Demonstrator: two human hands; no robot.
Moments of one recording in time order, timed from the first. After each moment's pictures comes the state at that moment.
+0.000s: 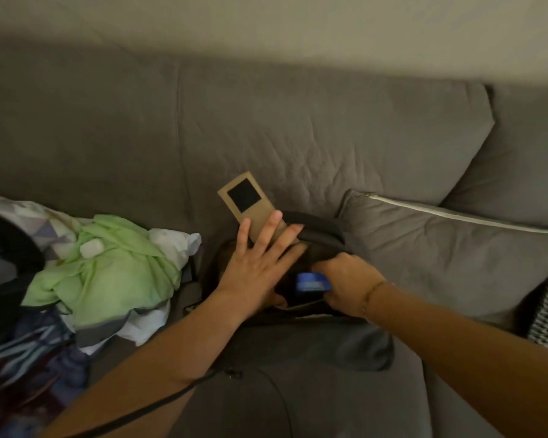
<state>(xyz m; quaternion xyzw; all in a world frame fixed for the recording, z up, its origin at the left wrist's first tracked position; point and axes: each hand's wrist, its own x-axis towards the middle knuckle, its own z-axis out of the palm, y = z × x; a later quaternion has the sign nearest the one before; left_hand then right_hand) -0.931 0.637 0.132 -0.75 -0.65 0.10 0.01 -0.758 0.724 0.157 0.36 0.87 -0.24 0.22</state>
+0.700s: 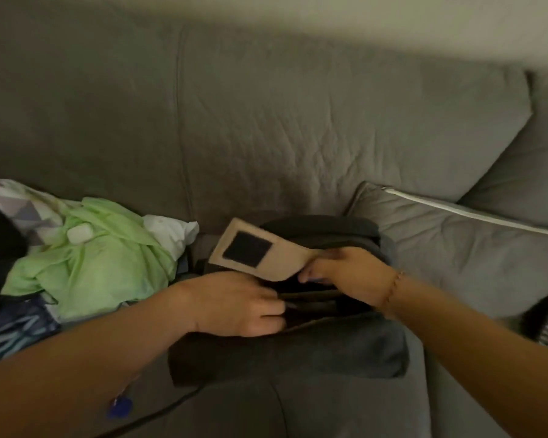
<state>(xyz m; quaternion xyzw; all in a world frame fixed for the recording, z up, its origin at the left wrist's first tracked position) -0.971 0.618 0.134 -0.95 -0.28 -0.07 -0.08 -0.776 0.738 0.167 0.50 0.58 -0.64 0.09</state>
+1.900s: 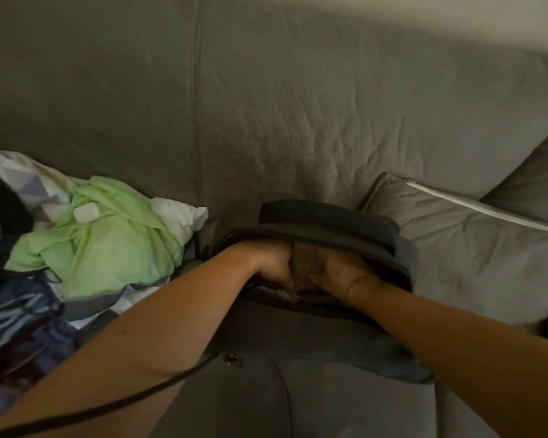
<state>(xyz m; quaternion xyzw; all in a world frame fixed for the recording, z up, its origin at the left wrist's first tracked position) -0.954 0.668 0.082 -0.57 -0.63 0.10 -0.52 -0.804 0.714 0.101 0.44 0.78 -0.32 0.30</state>
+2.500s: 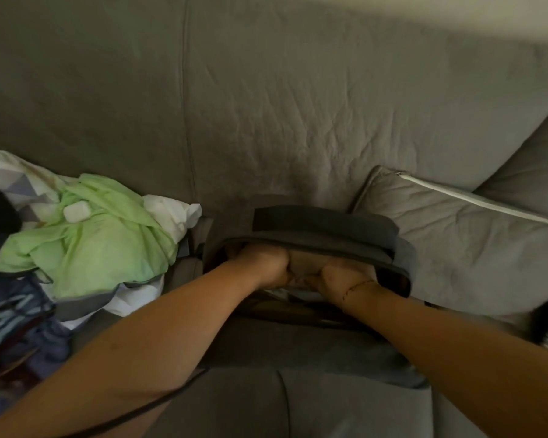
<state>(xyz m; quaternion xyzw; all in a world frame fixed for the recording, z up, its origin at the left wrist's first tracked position) -0.932 0.651 0.065 -0.57 -0.70 0.04 -0.43 -0.793 0.700 0.109 0.47 0.77 -0.31 0.30</state>
